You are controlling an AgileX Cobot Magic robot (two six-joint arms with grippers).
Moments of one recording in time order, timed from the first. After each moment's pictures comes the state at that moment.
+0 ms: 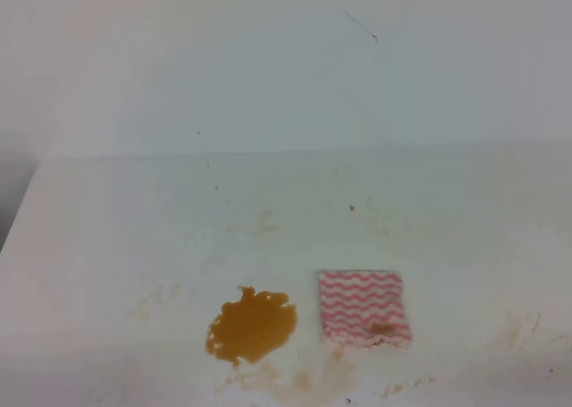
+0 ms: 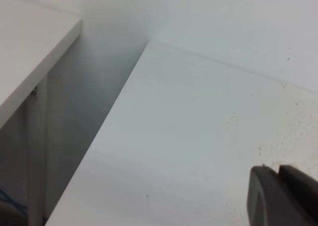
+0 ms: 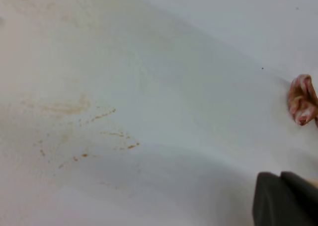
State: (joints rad) left arm 0.14 -0.03 0.02 -0.11 0.31 -0.27; right arm 0.13 -0.01 0.02 -0.34 0.38 -0.13
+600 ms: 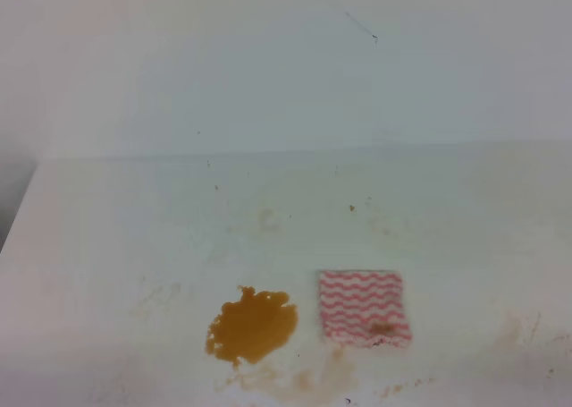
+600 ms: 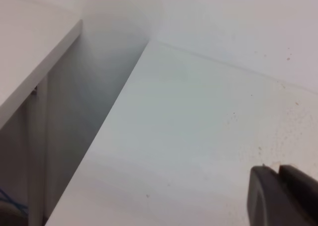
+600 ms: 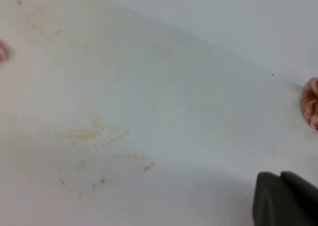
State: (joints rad) left arm 0.14 -0.03 0.01 -0.11 0.31 -0.27; right arm 0.13 -0.01 0.02 -0.29 0.31 -0.10
